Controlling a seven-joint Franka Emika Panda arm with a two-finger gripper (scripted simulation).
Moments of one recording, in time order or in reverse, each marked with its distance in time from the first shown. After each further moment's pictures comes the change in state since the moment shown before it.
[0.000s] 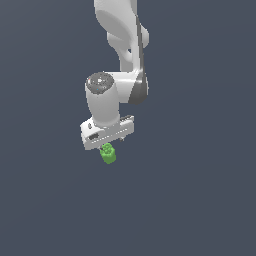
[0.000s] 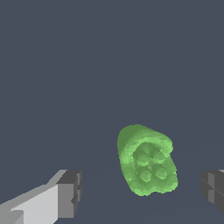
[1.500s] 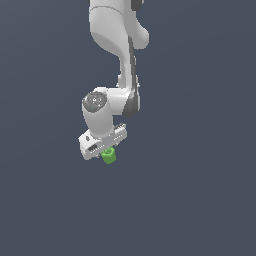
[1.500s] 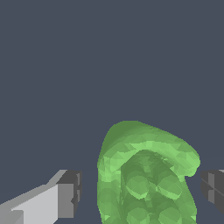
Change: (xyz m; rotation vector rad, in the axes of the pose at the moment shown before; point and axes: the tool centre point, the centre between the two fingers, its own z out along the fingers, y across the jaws) arm -0.011 0.020 0.058 0.007 -0.004 -0.153
